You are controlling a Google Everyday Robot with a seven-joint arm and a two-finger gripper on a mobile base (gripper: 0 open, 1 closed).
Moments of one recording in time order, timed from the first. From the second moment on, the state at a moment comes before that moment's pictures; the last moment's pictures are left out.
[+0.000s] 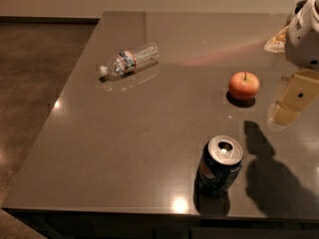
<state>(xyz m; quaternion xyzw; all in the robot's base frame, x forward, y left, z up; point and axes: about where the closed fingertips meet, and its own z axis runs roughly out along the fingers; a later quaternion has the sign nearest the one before) 0.438 -0.217 0.976 -0.60 0.78 -0.03 0.16</state>
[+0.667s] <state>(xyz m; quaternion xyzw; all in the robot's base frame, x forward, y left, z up) 0.436 -0.216 0.978 -0.60 0.78 -0.02 0.16</state>
